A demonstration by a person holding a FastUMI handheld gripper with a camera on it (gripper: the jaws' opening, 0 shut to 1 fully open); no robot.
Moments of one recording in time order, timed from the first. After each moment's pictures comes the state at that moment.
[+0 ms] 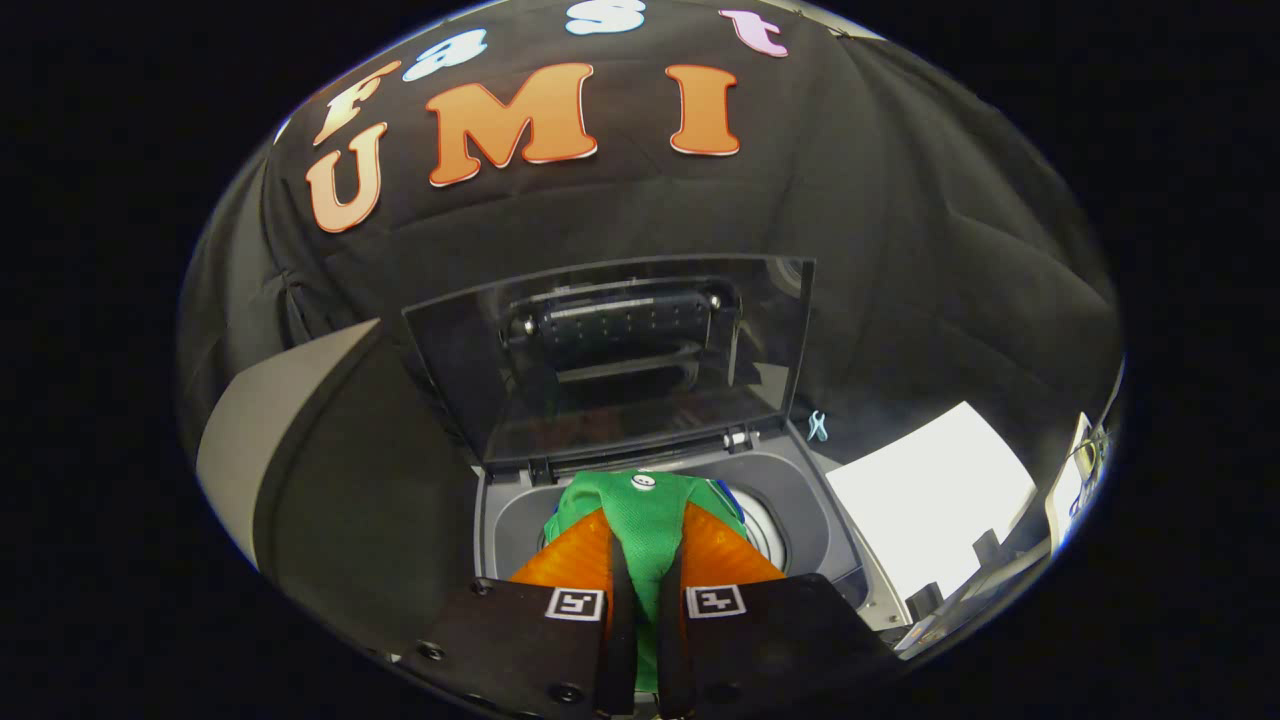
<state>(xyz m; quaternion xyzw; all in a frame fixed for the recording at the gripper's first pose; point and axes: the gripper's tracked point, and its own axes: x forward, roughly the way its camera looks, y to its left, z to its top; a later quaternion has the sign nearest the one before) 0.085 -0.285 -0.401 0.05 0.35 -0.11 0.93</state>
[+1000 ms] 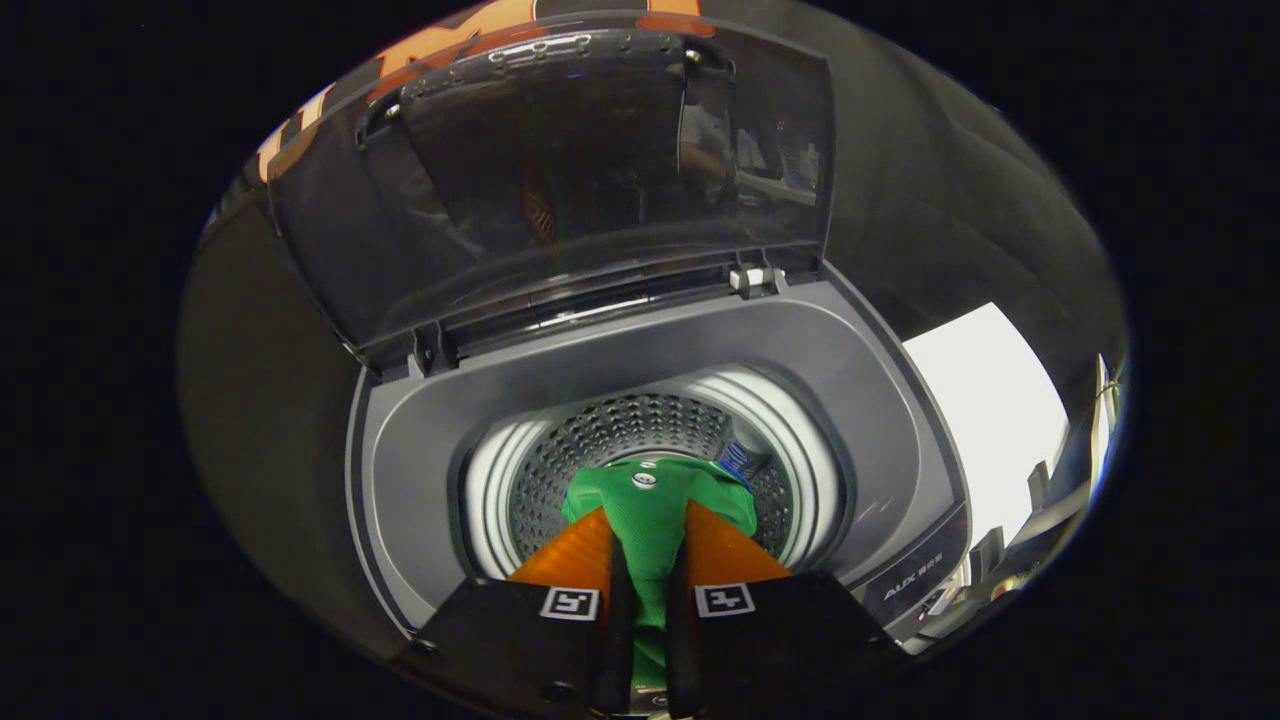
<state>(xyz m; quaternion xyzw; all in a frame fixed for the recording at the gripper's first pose) 0.083 -0.310 -0.564 0.08 0.47 -0.13 0.87</state>
